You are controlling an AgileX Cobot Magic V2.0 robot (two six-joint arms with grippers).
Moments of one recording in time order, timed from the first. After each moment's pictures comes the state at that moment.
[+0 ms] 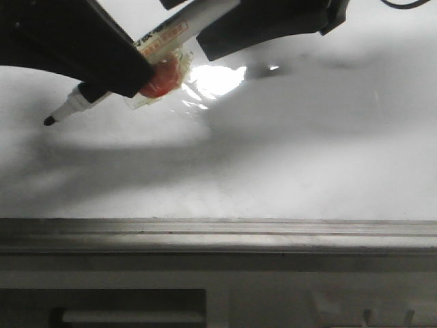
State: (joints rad) left arm -0.81 1.09 -0.81 -0.32 0.47 0.67; right arm 0.43 1.41 -1.10 1.06 1.00 -0.85
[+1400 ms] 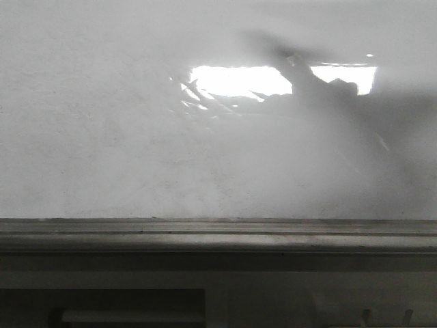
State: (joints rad) left arm -0.27 0.65 -0.53 -0.75 0.25 0.67; right arm 0.43 0.79 -0.64 1.06 0.25 -0.95
